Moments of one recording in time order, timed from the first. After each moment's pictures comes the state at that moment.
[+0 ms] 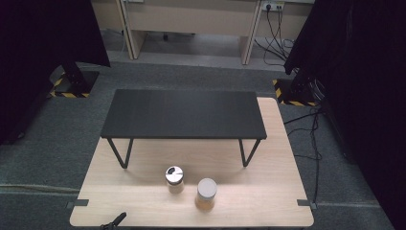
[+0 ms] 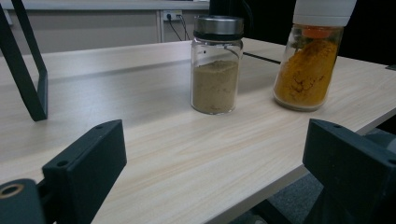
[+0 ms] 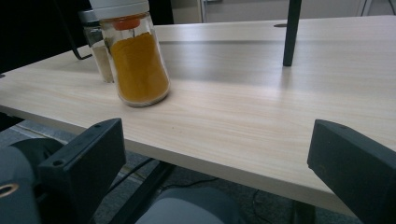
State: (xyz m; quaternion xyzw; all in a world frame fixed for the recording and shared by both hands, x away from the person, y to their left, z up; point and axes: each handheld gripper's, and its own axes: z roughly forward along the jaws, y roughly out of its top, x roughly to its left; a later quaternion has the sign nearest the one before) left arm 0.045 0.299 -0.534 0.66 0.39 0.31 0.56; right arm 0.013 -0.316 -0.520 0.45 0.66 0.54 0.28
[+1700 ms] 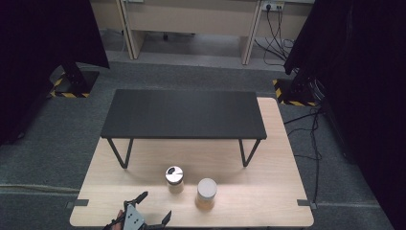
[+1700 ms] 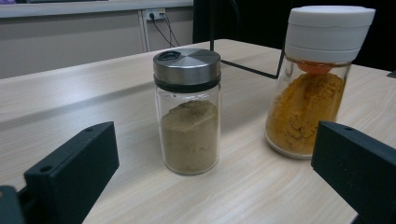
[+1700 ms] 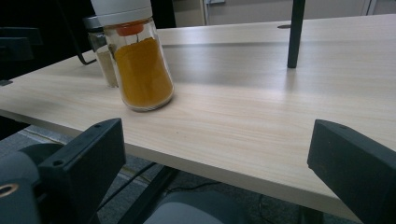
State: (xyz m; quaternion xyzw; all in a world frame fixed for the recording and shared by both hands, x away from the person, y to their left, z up) left arm 0.112 0.245 -0.496 0.69 0.35 0.30 0.55; right arm 0.016 -0.317 -0.520 0.45 0.65 0.55 0.27
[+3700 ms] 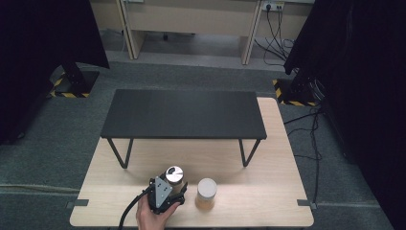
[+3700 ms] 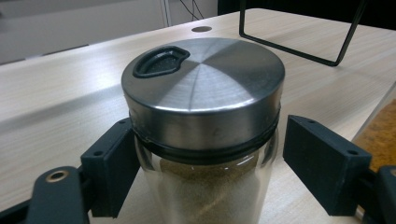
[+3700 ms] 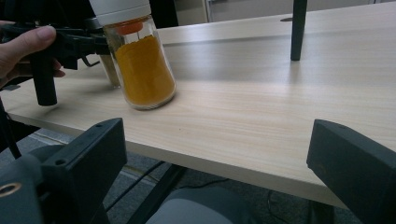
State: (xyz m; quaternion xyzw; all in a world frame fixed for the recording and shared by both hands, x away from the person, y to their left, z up) left arm 0.179 0.174 -0.491 0.71 0.40 0.33 0.49; right arm 0.018 -0.321 -0.523 0.46 0.64 0.56 0.25
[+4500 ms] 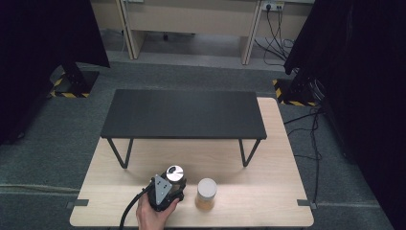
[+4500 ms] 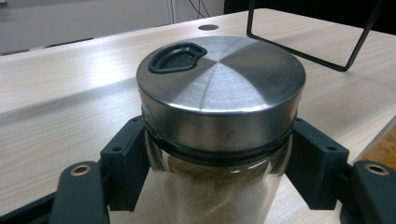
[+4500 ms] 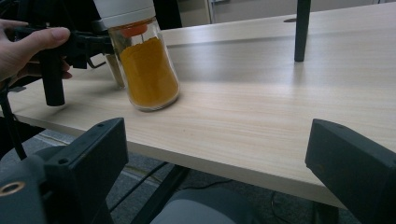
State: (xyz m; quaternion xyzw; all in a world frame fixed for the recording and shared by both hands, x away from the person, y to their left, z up) left arm 0.182 0.171 -0.491 0.69 0.42 0.32 0.49; right arm 0.018 -0.322 -0.523 0.45 0.64 0.57 0.24
